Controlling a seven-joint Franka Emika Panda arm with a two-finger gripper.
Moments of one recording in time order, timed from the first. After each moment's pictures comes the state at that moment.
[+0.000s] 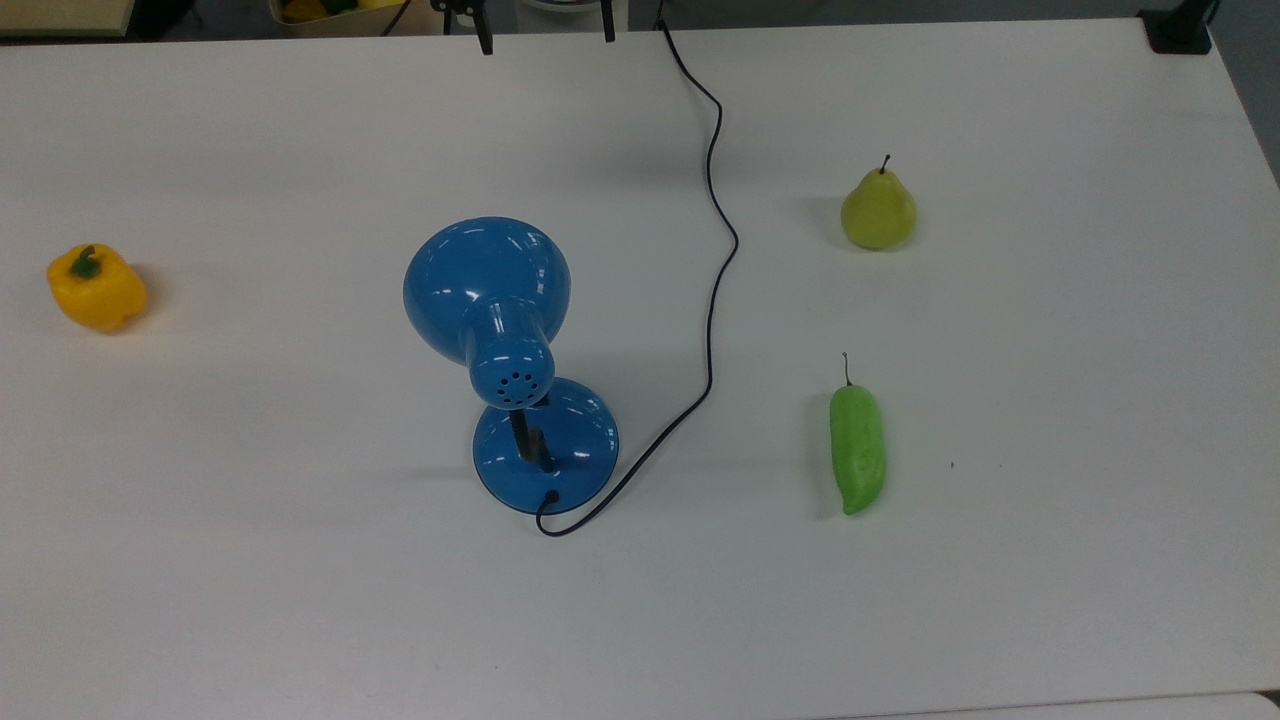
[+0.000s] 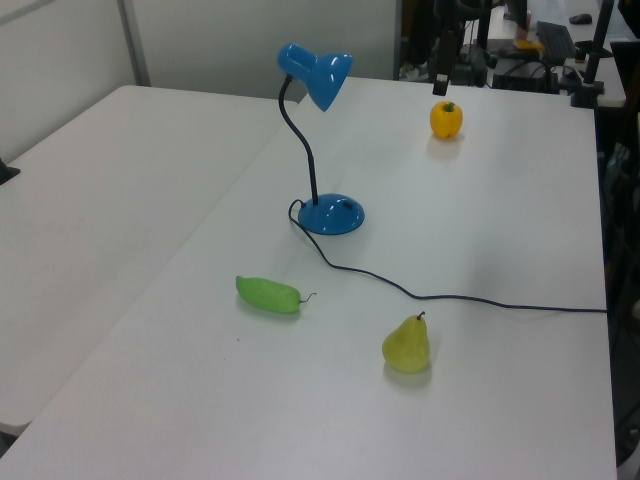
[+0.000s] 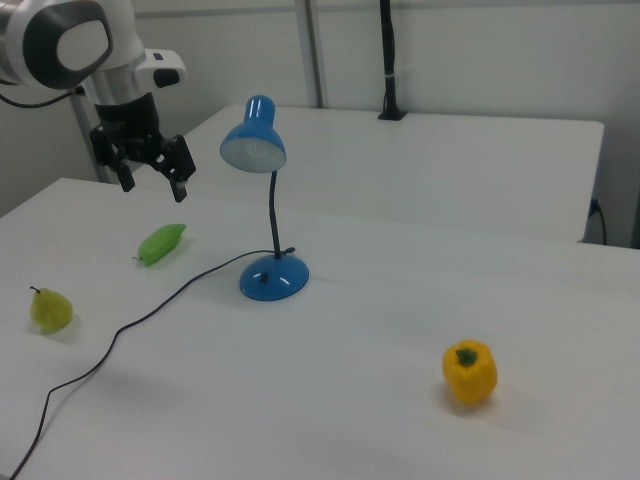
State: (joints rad) arm 0.04 -0.04 0.04 -1.69 0.08 1.76 -0.07
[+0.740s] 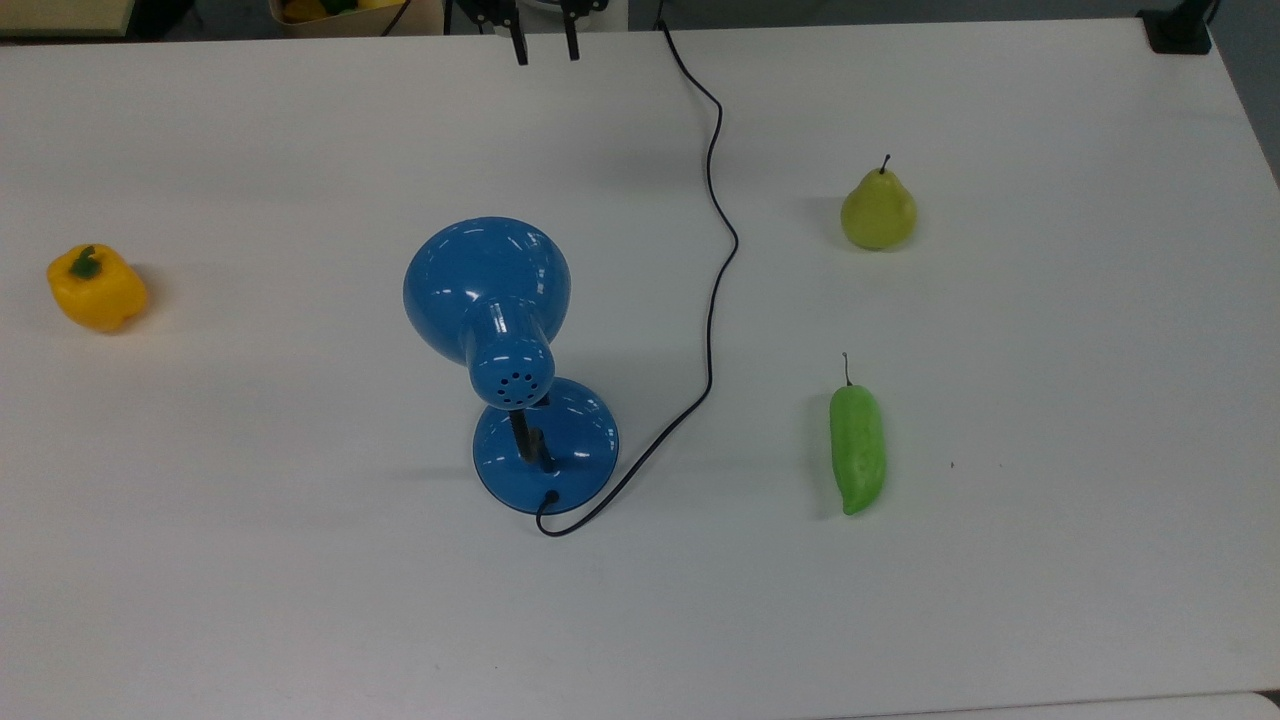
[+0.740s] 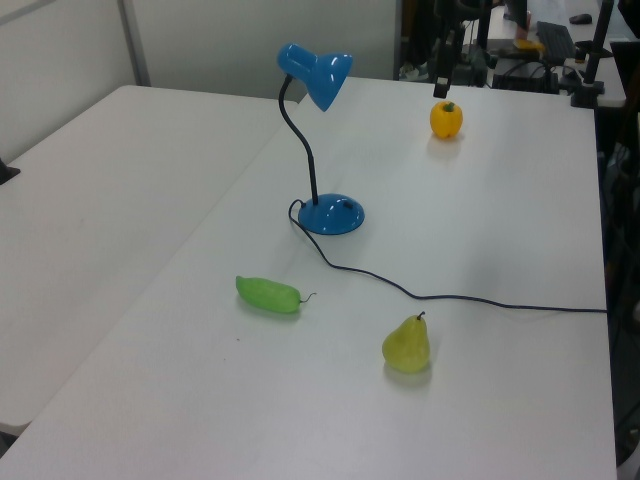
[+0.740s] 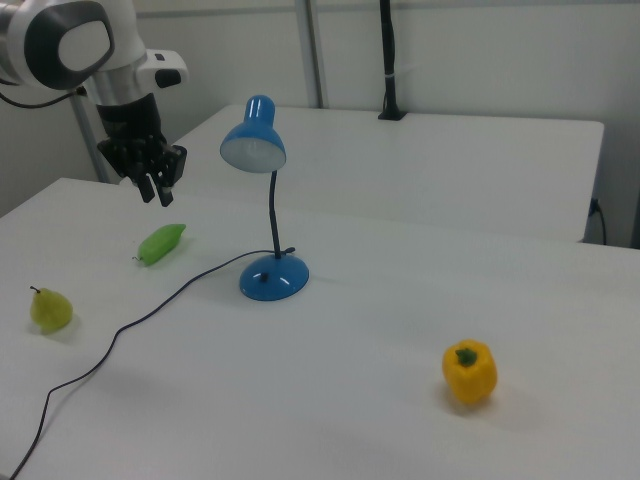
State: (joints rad) arm 0.04 -0.03 0.04 -1.69 0.08 1.76 -0.07
